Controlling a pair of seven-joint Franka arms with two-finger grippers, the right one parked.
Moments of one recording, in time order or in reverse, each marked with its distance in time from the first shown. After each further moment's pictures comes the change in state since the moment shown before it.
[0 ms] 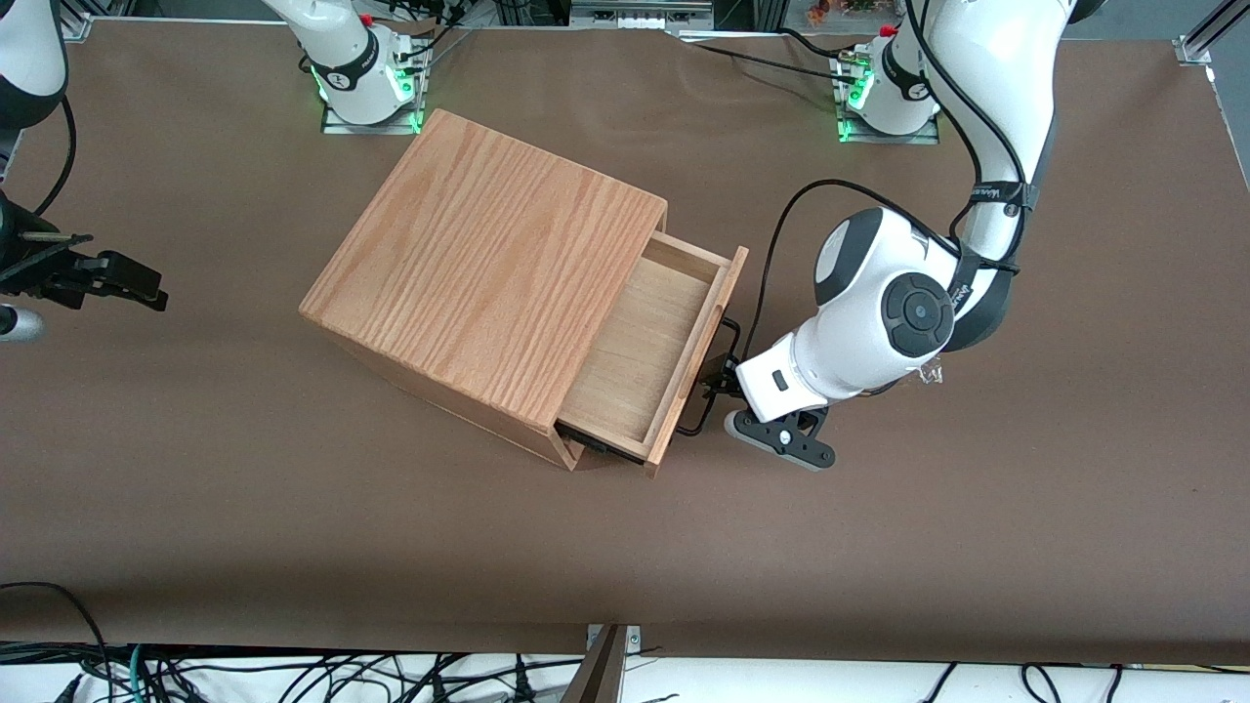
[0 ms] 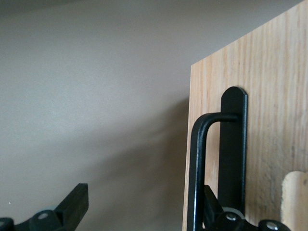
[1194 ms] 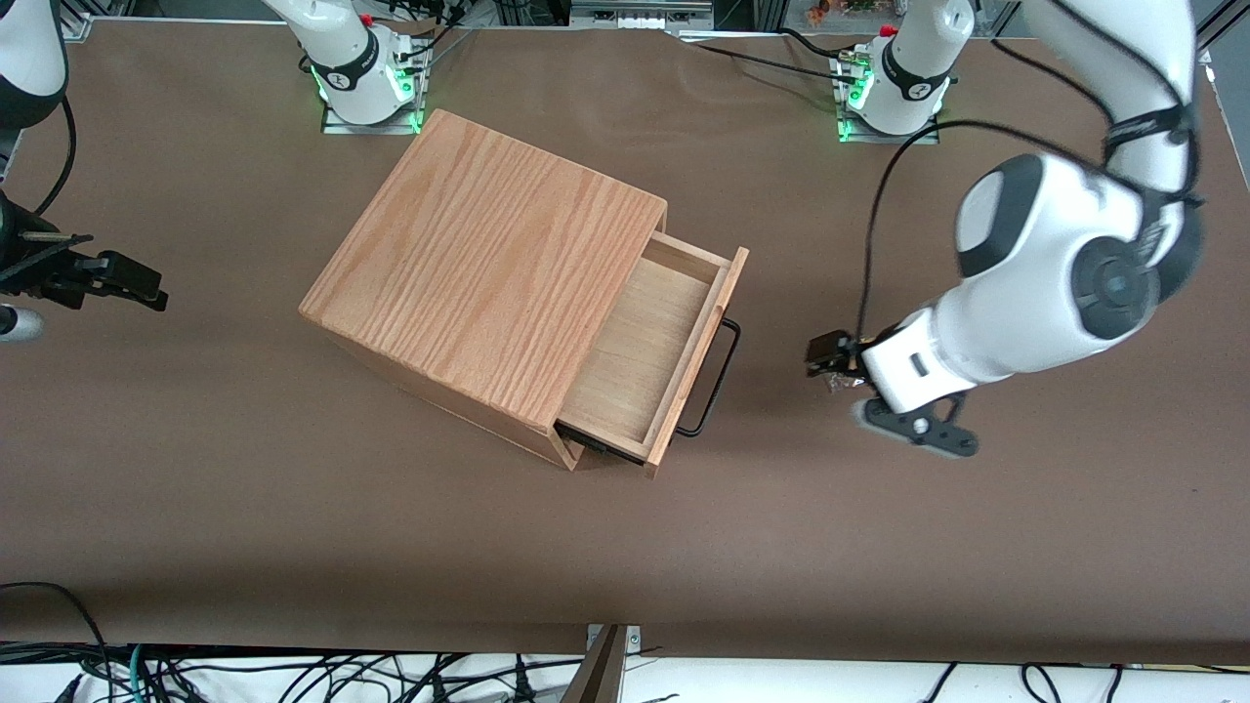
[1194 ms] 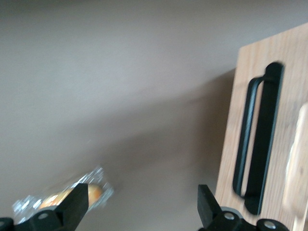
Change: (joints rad) arm 0.144 -0.163 0.035 0.041 0.056 -0.344 0.018
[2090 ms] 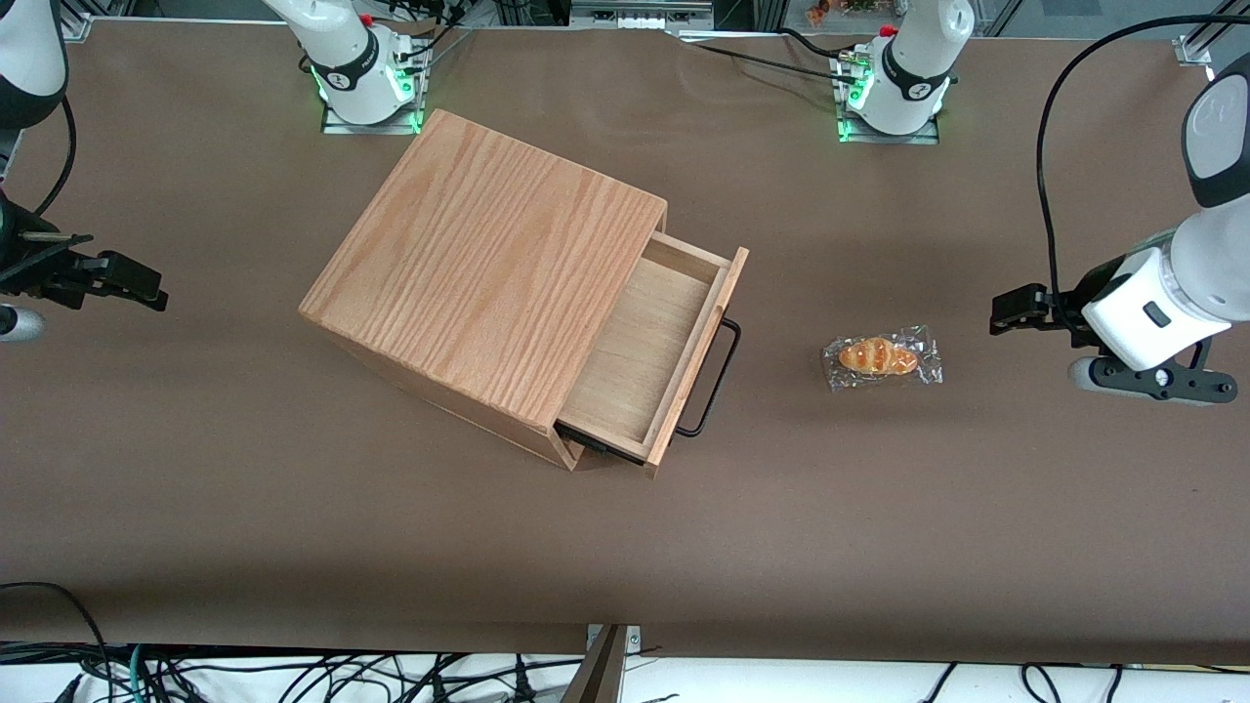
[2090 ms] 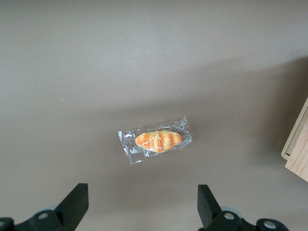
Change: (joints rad) arm 0.164 -0.143 0.008 -0.009 0.155 -0.198 0.009
